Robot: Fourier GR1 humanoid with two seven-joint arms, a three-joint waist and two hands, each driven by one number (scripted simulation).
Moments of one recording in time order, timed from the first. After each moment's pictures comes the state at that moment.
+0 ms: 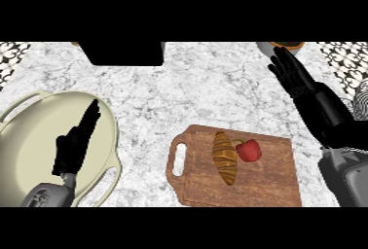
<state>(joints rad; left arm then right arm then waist) -0.12 0.31 -0.17 -1.34 0.08 0.18 -0.03 -0.34 -0.39 0.16 -1.70 -0.26 0.04 0.09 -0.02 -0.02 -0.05</state>
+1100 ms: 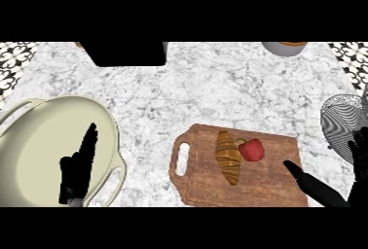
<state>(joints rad) 0.06 0.21 -0.16 -1.38 0.07 0.29 -0.03 0.28 -0.18 0.09 -2.00 0.21 -0.62 0.21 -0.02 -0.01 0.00</state>
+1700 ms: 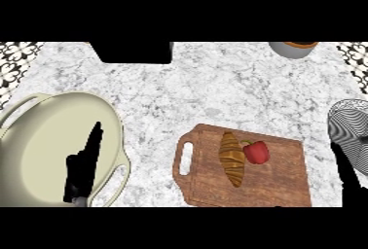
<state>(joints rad) 0.05 0.20 -0.19 -1.40 0.05 0.29 0.00 0.32 -0.39 0.32 -2.17 0.68 -0.31 0.85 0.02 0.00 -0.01</state>
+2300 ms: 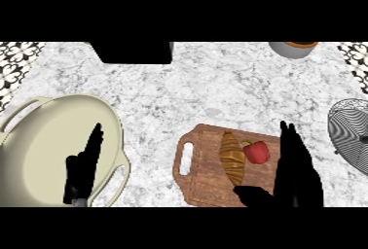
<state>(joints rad) 0.06 0.19 -0.18 -1.40 0.05 0.28 0.01 0.01 -0.14 0.51 -2.02 1.09 -0.05 1.16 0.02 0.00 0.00</state>
